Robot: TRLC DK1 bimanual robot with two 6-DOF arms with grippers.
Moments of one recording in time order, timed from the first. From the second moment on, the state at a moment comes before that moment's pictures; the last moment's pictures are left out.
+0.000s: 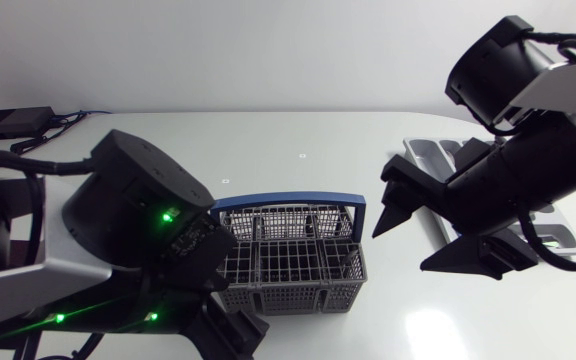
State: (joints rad) left arm -0.99 1.16 0.88 -0.74 0.04 -0.23; right arm 0.50 1.25 1.14 -1.15 -0.21 1.00
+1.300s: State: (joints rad) left arm -0.98 1.18 0.84 -0.63 0.04 -0.23; right arm 0.59 1.37 1.07 -0.91 -0.22 1.10
